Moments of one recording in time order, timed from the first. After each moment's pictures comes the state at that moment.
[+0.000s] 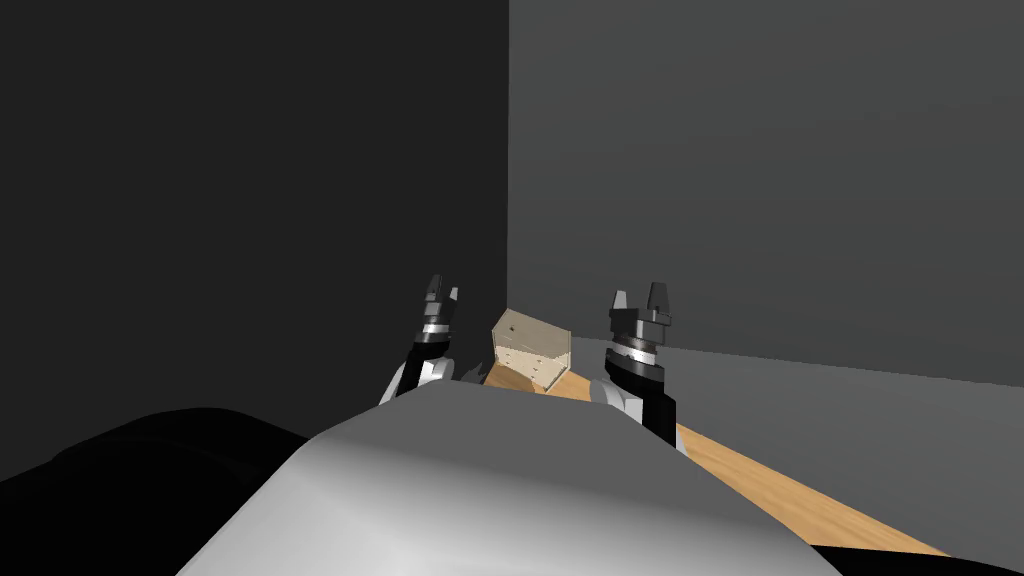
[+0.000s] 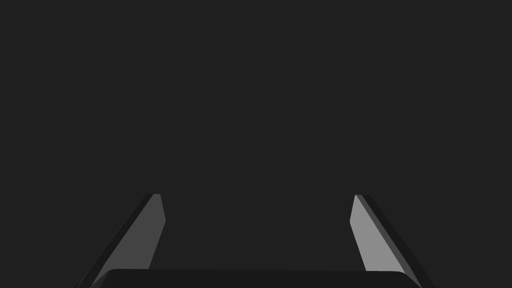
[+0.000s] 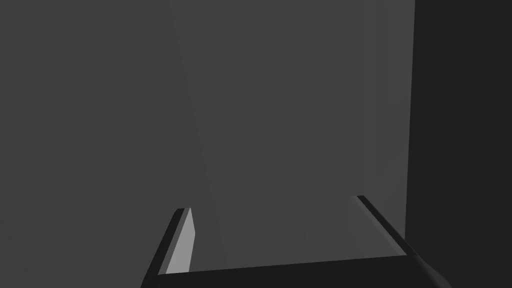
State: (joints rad) left arm 0.48 0.00 -0.04 -2.26 -0.01 -0.36 0.06; right arm 0.50 0.02 0.01 -2.38 -0.08 -0.44 0.09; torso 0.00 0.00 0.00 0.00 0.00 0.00
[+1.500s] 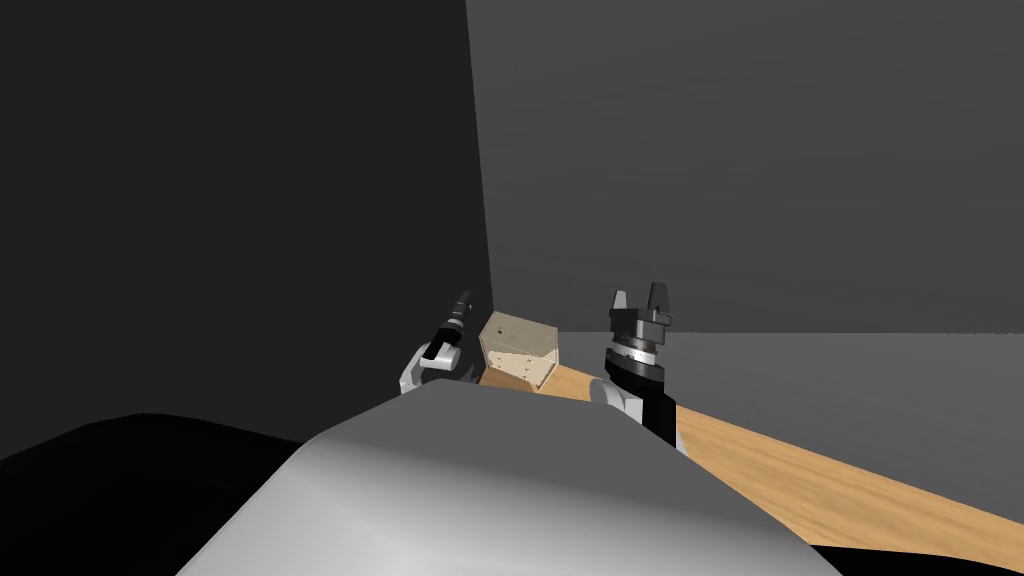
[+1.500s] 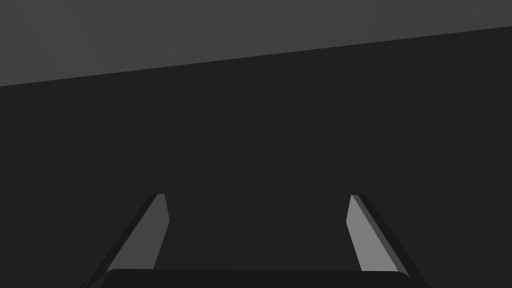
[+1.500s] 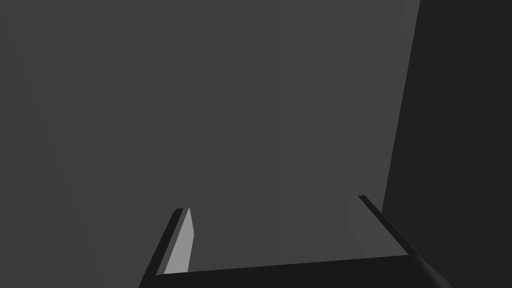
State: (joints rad) left arm 0.26 0.13 -0.02 -1.94 0.01 0.04 -0.01; right arm 0.50 0.02 0.01 -2.38 -0.08 -0.44 0.09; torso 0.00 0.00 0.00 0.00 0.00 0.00
